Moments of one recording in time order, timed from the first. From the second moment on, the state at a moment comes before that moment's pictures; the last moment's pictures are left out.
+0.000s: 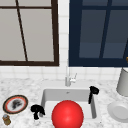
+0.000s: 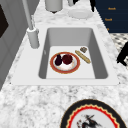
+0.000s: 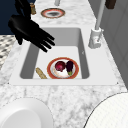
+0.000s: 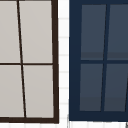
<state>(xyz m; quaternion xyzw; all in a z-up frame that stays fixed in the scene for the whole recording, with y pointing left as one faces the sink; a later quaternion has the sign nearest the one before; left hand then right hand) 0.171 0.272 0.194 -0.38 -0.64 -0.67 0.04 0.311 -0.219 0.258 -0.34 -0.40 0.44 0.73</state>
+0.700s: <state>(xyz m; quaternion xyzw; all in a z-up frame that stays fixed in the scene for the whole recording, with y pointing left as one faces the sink) 0.171 0.272 0.194 -0.38 -0.64 -0.67 0.04 0.287 -0.233 0.260 -0.30 -0.46 0.39 0.74</state>
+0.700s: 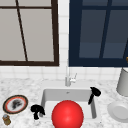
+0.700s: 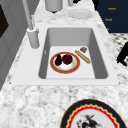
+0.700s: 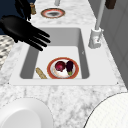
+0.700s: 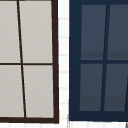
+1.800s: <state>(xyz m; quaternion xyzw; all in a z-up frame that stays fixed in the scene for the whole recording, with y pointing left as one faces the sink) 0.171 0.272 0.194 -0.38 -0.64 -0.67 0.04 0.256 -0.242 0.271 -0.29 -0.53 0.27 0.75</state>
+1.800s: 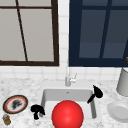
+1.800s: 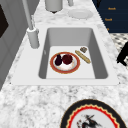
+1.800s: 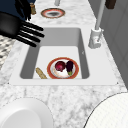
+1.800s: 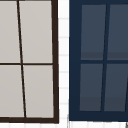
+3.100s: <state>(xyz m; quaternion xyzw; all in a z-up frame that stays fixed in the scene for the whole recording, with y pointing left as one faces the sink) 0.171 0.272 0.194 -0.38 -0.64 -0.67 0.04 0.211 -0.276 0.264 -0.32 -0.56 0.13 0.76</state>
